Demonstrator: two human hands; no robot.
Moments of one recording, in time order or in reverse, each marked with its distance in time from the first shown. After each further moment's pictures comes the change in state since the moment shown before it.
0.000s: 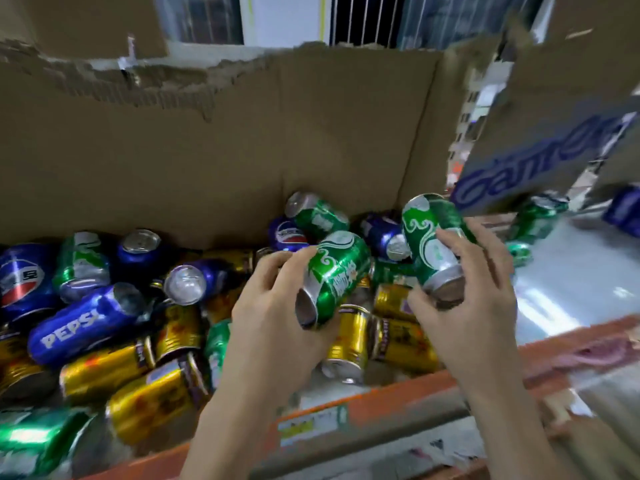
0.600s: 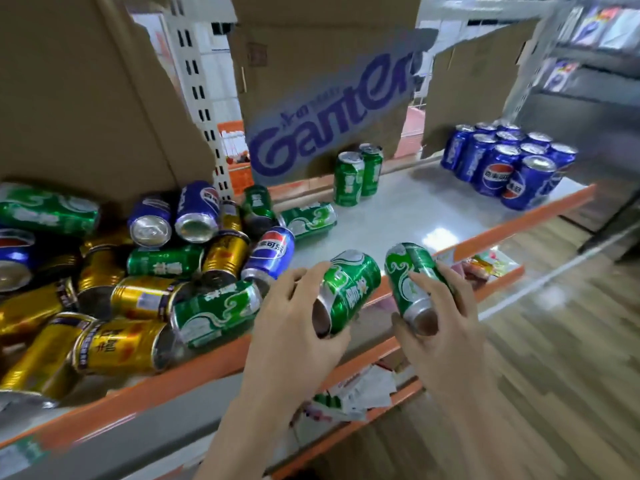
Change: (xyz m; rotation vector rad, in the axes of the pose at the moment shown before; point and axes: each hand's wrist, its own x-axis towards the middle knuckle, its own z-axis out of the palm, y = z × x) left_hand -0.027 0.269 0.268 -0.117 -0.278 0.053; right_hand -0.053 0.310 -0.215 -0.134 -0.036 0.190
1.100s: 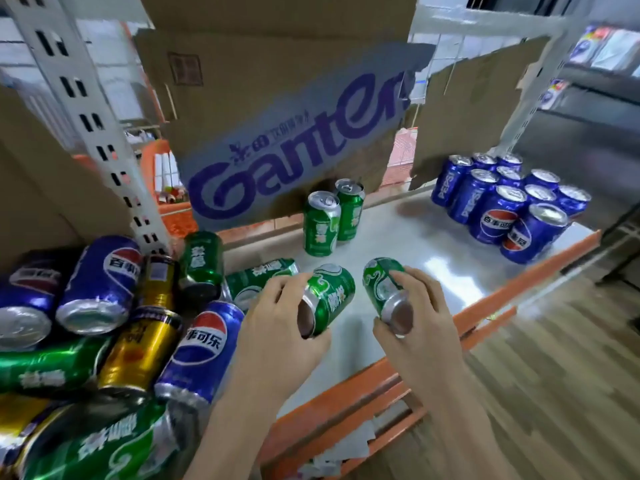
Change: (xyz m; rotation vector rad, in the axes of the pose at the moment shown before) left_hand 0.146 -0.026 0.090 0.032 -0.063 -0.109; right_hand 0.131 0.088 0.058 -0.013 -0.109 0.074
